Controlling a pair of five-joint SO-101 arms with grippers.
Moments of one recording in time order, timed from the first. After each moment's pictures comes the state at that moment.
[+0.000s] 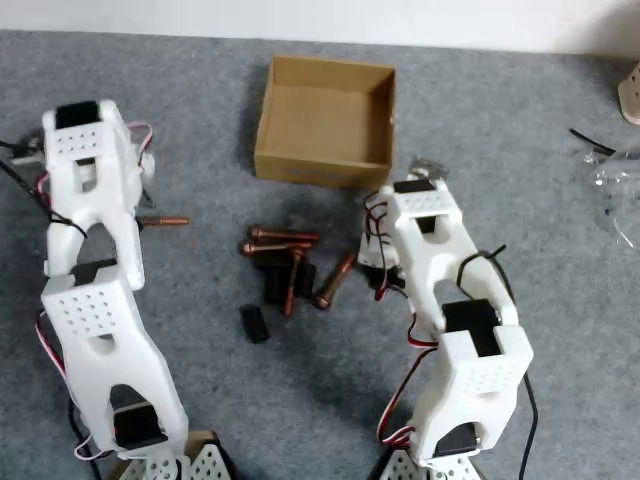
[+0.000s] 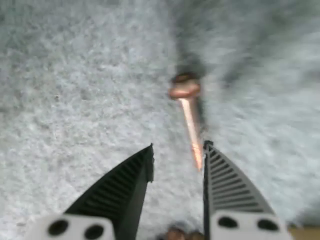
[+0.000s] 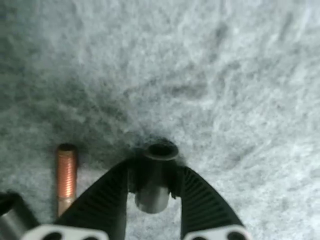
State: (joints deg) left arm -20.5 38.3 -36.4 95.6 69.8; right arm -13.6 21.4 13.0 65.9 -26.9
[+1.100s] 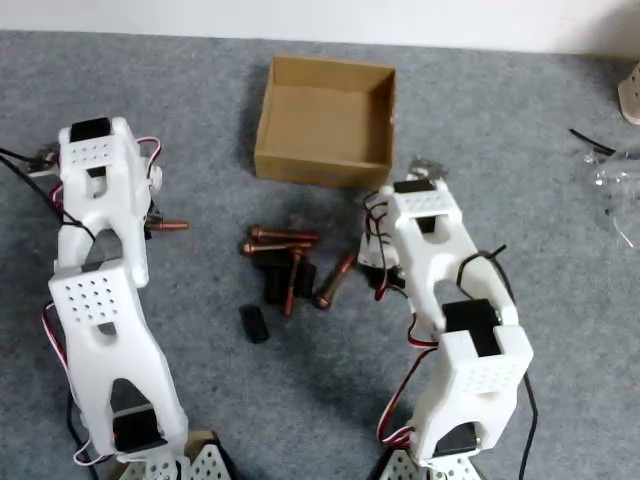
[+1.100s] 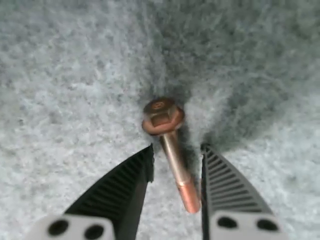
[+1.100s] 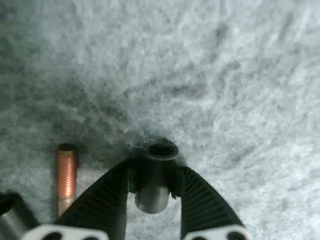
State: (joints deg) left arm -22.2 52.1 -38.5 88.7 69.8; right arm -13.6 21.4 13.0 65.9 -26.9
